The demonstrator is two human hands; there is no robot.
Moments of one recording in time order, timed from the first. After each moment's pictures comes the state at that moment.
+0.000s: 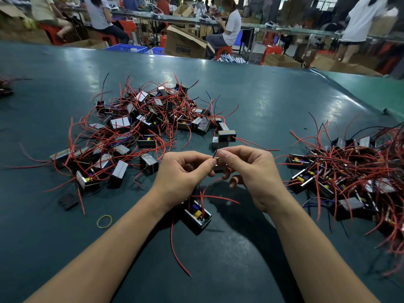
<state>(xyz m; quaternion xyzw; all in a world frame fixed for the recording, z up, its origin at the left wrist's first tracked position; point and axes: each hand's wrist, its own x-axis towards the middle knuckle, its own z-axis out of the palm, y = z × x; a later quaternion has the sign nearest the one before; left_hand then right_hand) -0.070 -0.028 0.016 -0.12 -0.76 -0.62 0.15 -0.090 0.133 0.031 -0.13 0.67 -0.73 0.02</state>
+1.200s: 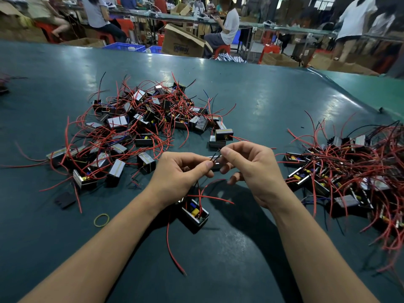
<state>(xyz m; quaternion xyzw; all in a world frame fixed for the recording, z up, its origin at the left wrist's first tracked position) -0.069 -0.030 0.016 -0.11 -0.75 -0.64 0.11 -0.093 0.140 0.035 -0.13 0.69 -0.72 0.02</state>
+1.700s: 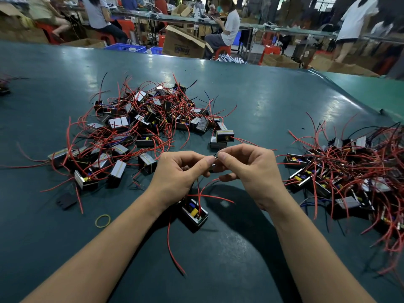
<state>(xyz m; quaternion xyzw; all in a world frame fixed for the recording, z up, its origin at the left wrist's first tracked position) -0.070 -0.030 0.017 -0.12 -0.74 -0.64 0.14 -0.089 0.136 0.030 -0.15 0.68 -0.72 -0.01</state>
